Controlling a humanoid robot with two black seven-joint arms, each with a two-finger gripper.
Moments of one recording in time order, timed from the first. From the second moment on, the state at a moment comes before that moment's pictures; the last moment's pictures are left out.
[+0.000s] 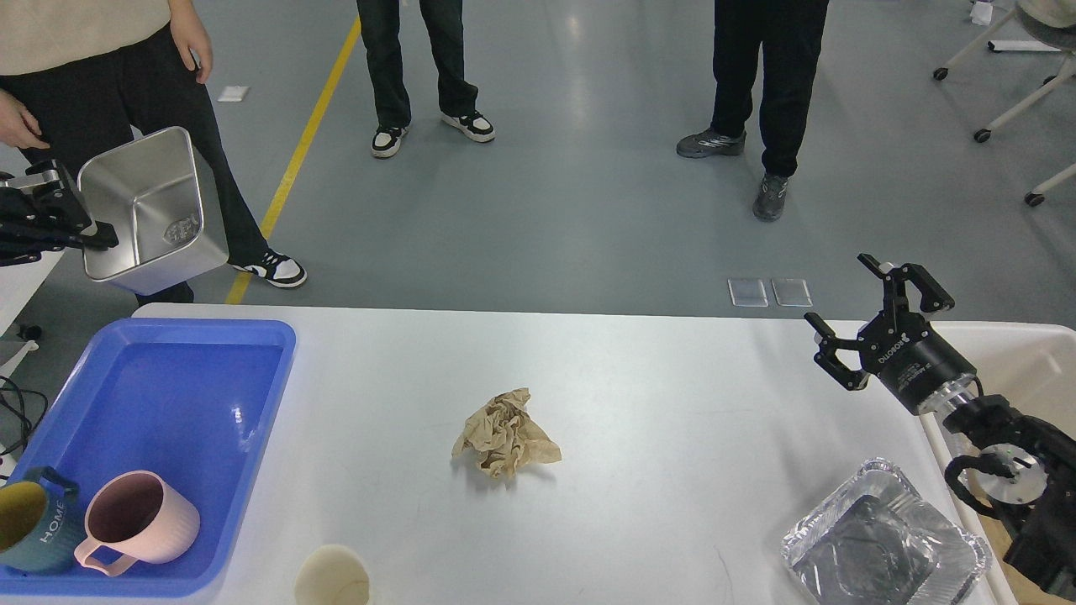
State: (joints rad) left arm -0.80 1.02 -1.07 -1.23 0.50 -0.96 0.96; right arm 0.54 -0.40 0.89 0.51 -0.24 0.78 0.37
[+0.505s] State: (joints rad) left arm -0.77 0.79 -1.10 -0.63 1.19 -0.92 0.50; right arm 0.54 -0.41 0.89 0.51 -0.24 0.79 0.37
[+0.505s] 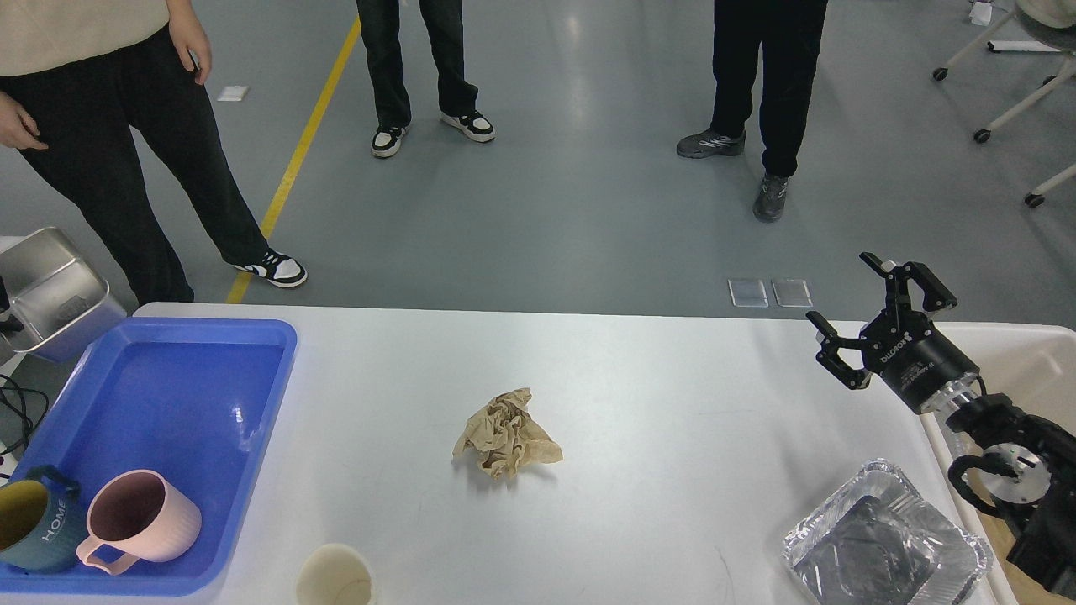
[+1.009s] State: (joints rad) left arm -0.79 0.59 -0.82 -0.33 1.13 -0.56 0.27; right arm 0.53 -0.40 0.89 0.51 -0.24 0.79 0.37
